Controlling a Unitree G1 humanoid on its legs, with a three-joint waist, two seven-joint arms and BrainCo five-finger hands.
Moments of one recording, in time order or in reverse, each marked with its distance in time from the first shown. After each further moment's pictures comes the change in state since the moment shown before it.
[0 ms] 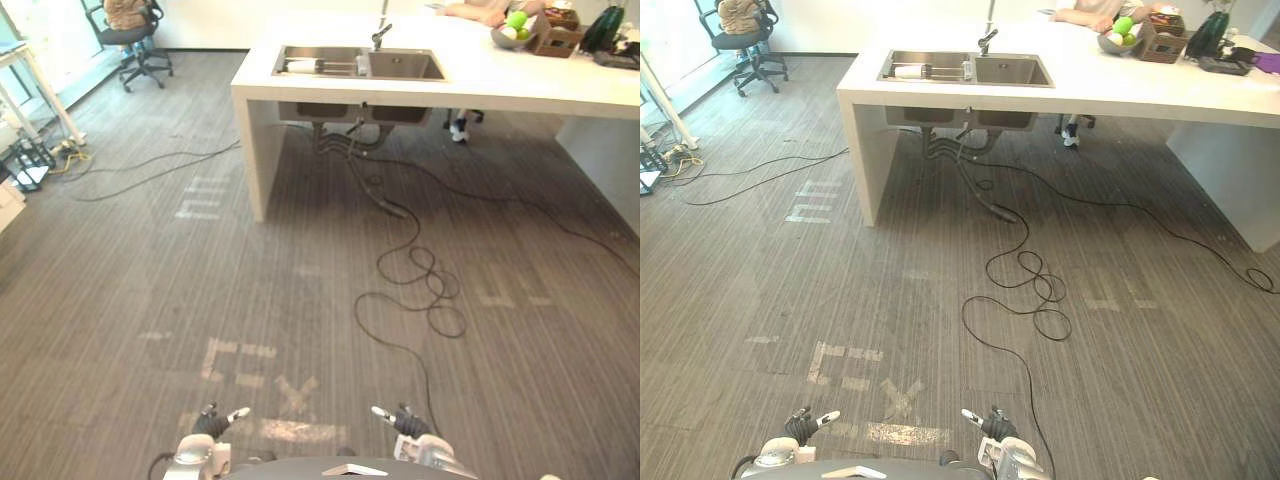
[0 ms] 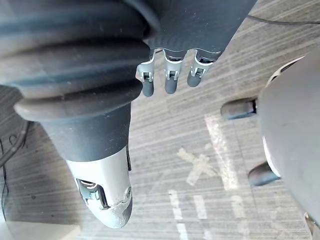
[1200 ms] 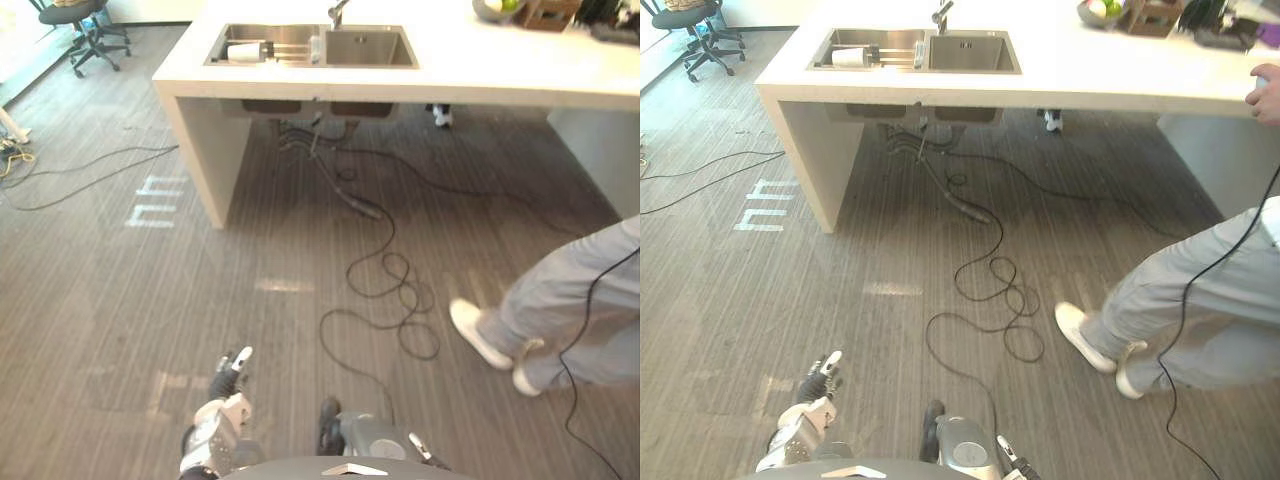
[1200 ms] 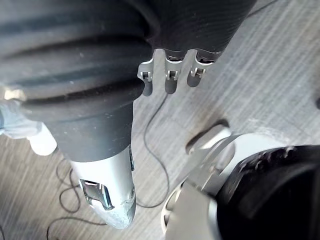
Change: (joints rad) left arm 0.004 -0.128 0.111 -0.257 -0.426 -0.200 -0.130; right arm 0.136 0.036 -0.191 -0.066 0.290 0.051 0.022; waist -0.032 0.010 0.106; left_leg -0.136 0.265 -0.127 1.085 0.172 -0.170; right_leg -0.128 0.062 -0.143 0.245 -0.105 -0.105
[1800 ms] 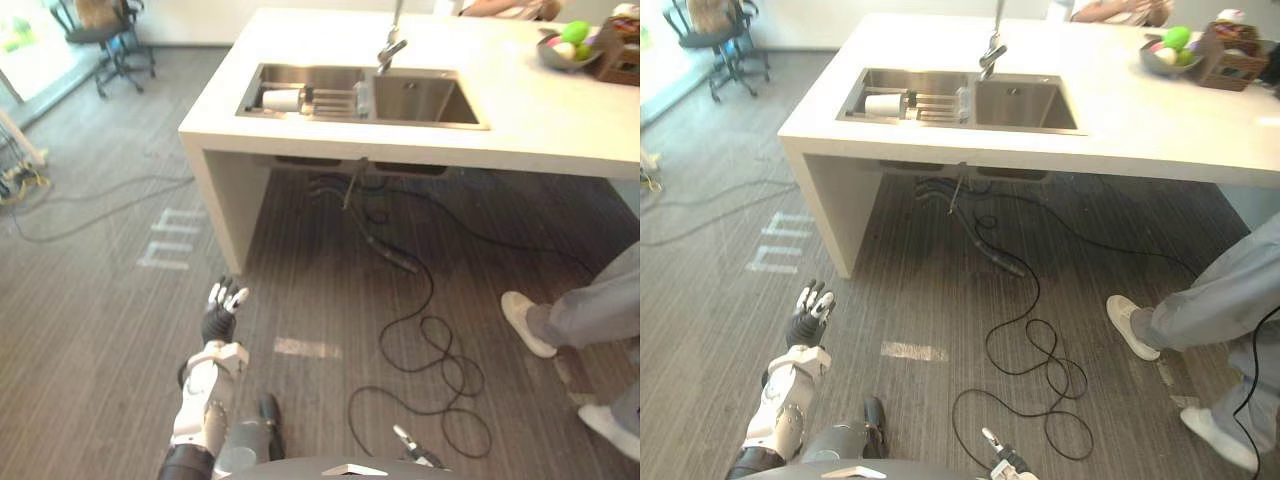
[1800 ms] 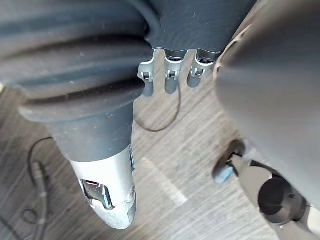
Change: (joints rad) left arm -0.061 0.076 -0.180 -0.391 -0.032 -0.027 0.094; right arm -0.067 -0.036 0.032 0.089 0.079 0.073 -0.003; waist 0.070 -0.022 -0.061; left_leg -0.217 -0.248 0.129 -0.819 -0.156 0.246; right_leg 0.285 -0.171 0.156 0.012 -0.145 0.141
